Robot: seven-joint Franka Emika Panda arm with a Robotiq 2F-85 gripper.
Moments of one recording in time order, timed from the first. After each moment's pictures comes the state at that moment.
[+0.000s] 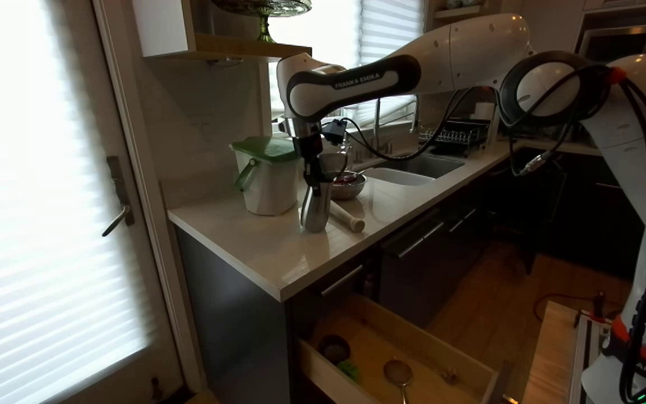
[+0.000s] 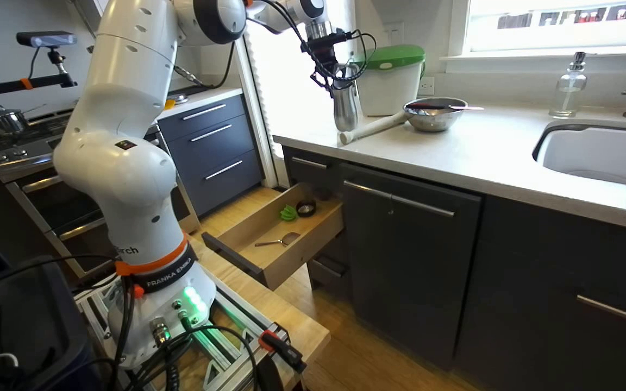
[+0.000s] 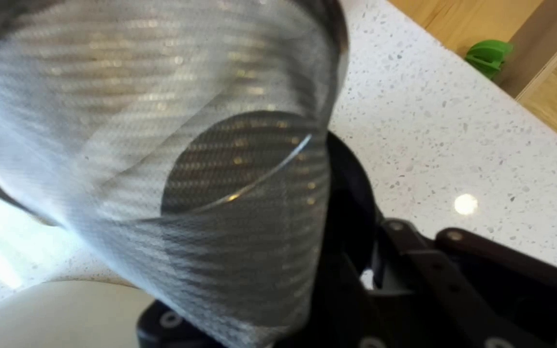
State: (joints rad) arm 0.15 0.62 0.08 -1.13 -0.25 1.68 -0.36
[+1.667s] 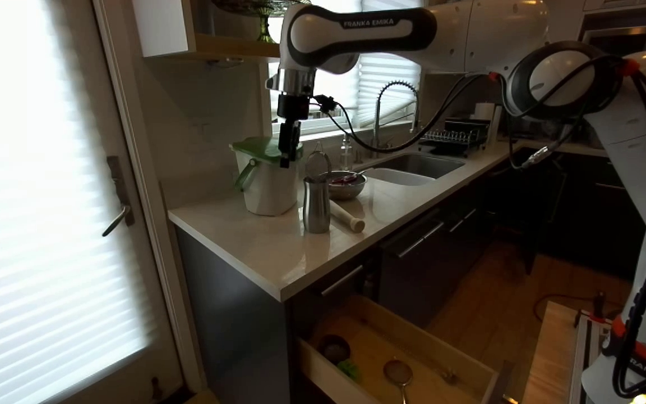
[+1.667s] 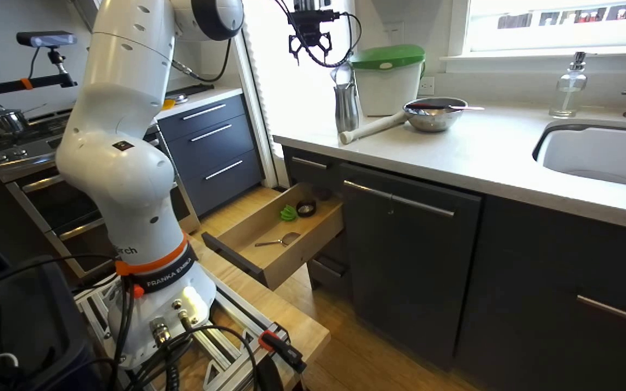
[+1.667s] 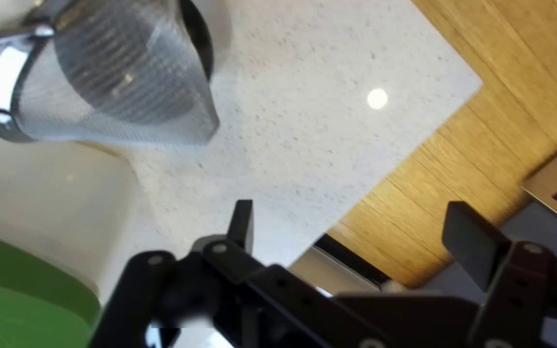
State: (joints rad) arm 0.11 0.58 0.18 -1.00 0.00 1.69 -0.43
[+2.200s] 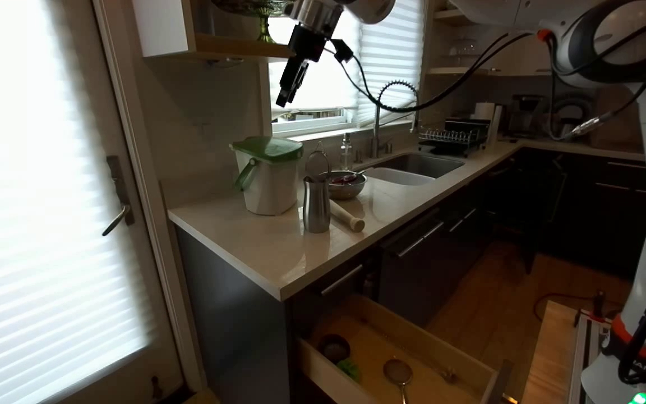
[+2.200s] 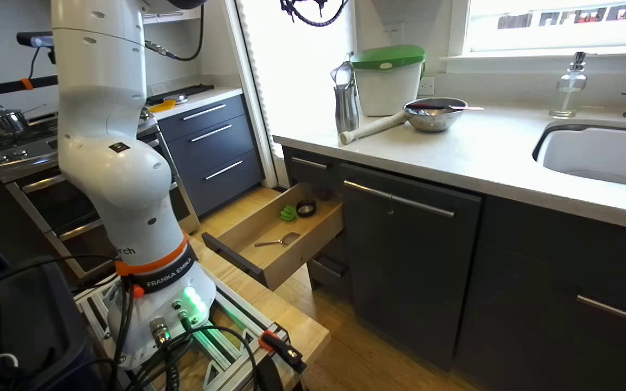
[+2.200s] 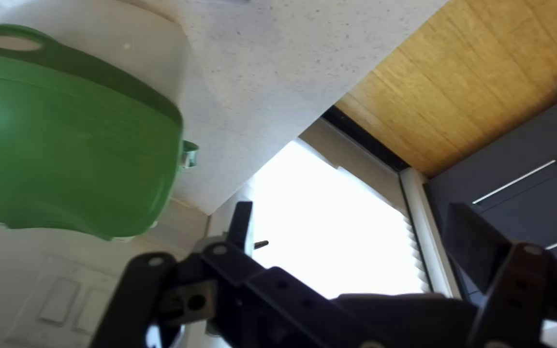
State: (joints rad) arm 0.06 0.34 0.19 -1.13 0.07 1.90 -0.47
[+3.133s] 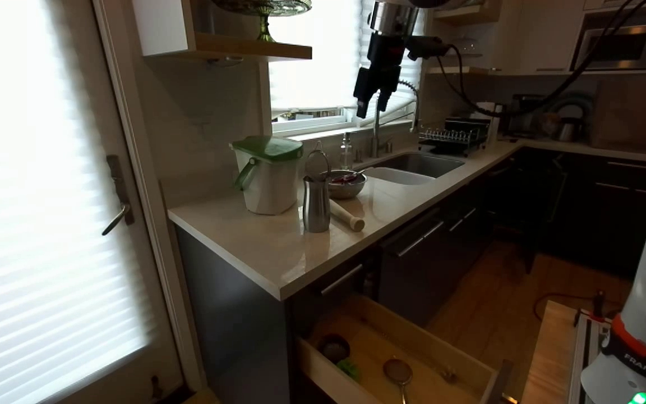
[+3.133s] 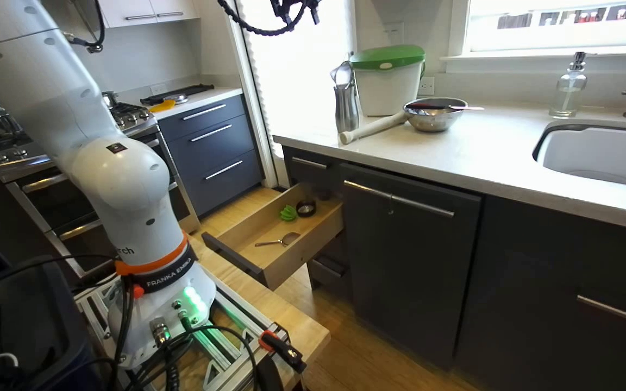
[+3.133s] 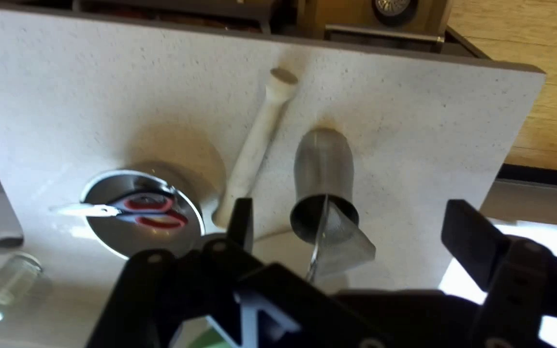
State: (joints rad) arm 0.02 -0.19 0.11 -1.79 -0.11 1.87 0.07
